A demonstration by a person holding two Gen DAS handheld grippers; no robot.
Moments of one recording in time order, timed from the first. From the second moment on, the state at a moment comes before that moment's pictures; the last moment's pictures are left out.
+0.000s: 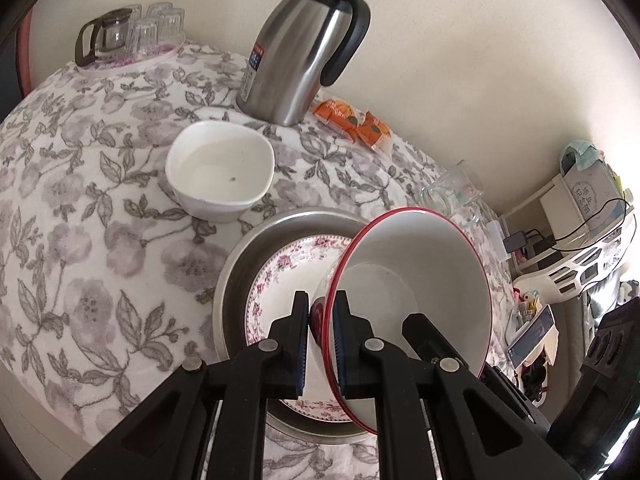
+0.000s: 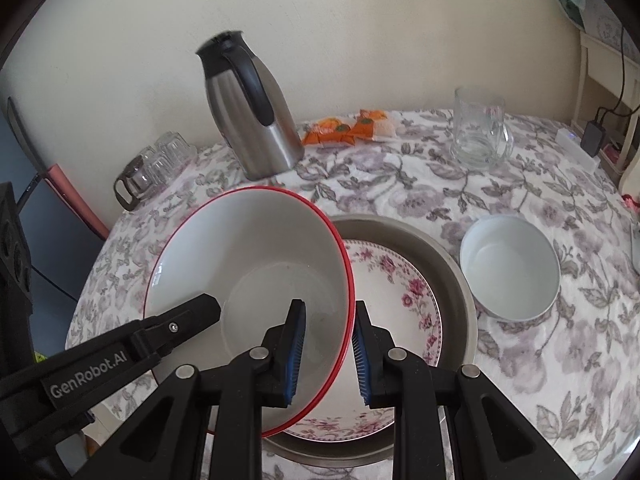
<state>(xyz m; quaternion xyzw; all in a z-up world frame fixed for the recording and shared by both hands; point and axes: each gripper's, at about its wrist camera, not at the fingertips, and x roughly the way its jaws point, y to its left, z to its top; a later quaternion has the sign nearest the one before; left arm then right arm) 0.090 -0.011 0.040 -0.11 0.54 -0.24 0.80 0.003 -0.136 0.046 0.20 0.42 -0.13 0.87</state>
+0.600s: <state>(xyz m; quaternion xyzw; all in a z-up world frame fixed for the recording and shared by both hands) 0.102 -0.035 -0.005 -0.09 0.59 -0.23 0.77 0.009 -0.158 0.000 0.23 0.47 -0.15 0.84</state>
